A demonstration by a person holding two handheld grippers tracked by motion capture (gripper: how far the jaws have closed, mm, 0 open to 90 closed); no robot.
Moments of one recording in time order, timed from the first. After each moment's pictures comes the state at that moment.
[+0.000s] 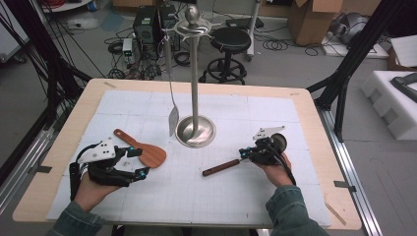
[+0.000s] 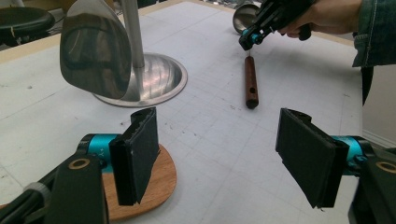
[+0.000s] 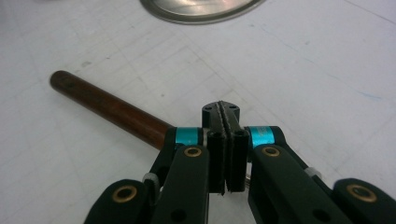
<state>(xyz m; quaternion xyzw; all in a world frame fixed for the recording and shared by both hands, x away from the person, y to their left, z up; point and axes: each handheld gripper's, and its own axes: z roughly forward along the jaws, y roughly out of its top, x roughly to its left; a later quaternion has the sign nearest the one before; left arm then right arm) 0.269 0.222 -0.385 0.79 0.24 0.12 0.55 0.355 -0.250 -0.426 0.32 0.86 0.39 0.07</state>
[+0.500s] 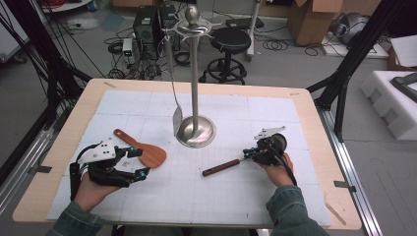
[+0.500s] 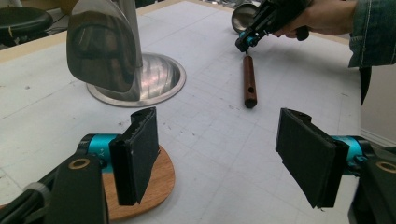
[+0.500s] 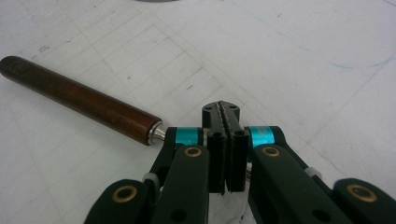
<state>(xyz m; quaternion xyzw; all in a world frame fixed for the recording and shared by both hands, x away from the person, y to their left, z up) 0.268 0.222 -0.385 0.79 0.24 0.11 0.55 0.358 -0.256 -0.432 0.35 0.86 0.35 0.09</state>
